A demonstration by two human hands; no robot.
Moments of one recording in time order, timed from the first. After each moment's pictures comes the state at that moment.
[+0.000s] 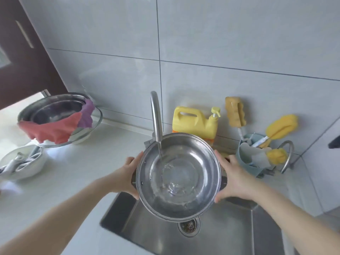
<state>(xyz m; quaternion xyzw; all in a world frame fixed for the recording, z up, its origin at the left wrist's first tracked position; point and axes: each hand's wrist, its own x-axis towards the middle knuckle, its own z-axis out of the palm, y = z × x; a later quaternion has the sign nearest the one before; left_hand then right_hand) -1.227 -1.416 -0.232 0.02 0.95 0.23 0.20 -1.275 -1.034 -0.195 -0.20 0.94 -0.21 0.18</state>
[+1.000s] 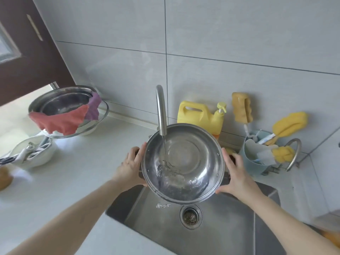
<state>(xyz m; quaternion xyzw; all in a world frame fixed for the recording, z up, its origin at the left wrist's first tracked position) -1.215 -1.400 -0.263 0.00 0.99 0.16 -0.03 -1.275 -1.024 -0.251 -0.22 0.94 -0.25 0.03</state>
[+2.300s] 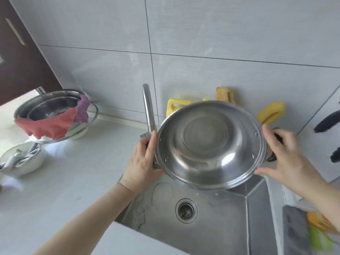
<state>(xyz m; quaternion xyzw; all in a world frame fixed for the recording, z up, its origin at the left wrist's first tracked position) -1.204 -1.322 -0.209 0.13 0.94 0.19 -0.26 -1.242 -0.931 -0.149 -0.27 0.93 -0.17 -0.18</state>
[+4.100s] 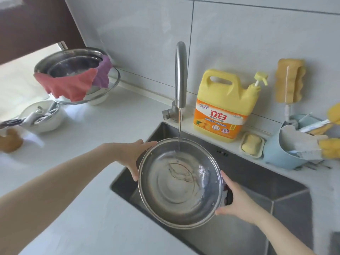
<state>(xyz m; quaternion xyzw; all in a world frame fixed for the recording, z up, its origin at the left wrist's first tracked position) -1.227 -1.430 -0.280 0.01 0.95 0.11 0.30 -1.249 -1.042 -0.358 -0.16 0.85 -0.38 0.33</state>
